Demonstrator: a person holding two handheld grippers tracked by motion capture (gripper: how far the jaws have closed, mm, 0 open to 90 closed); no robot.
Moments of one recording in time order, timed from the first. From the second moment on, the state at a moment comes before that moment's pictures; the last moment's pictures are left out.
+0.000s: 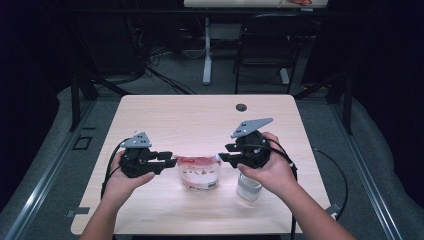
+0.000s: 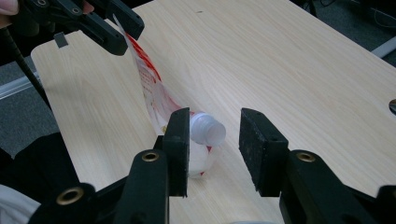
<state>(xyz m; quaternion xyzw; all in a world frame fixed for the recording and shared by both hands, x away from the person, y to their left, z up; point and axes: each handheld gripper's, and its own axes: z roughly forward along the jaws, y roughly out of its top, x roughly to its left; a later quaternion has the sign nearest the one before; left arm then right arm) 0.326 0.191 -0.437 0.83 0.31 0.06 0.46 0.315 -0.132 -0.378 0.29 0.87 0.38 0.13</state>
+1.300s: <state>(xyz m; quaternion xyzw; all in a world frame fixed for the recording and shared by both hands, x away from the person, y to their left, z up) 0.327 0.217 -0.430 0.82 0.33 0.08 0.46 0.334 -0.064 -0.368 0.21 0.91 0.35 0.10</state>
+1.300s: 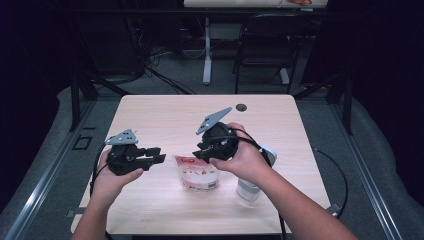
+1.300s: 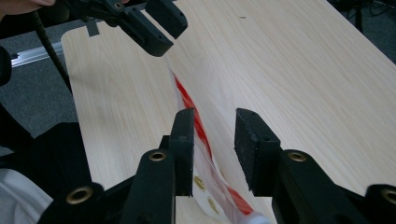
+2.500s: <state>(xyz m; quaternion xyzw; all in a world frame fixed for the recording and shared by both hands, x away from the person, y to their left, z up) 0.329 0.225 -0.431 0.81 0.34 0.08 0.46 0.346 -0.016 -0.391 0.18 0.93 0.32 0.07</state>
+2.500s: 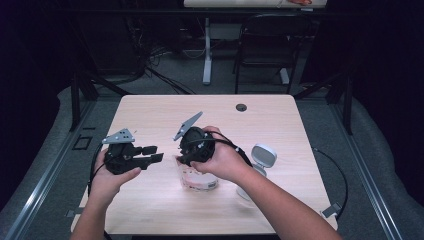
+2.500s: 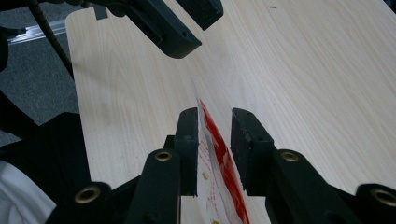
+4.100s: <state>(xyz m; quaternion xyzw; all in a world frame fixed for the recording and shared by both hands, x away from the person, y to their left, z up) 0.331 0.224 -0.433 0.81 0.34 0.08 0.46 0.355 -0.012 -0.404 0.18 0.94 0.27 0.06</state>
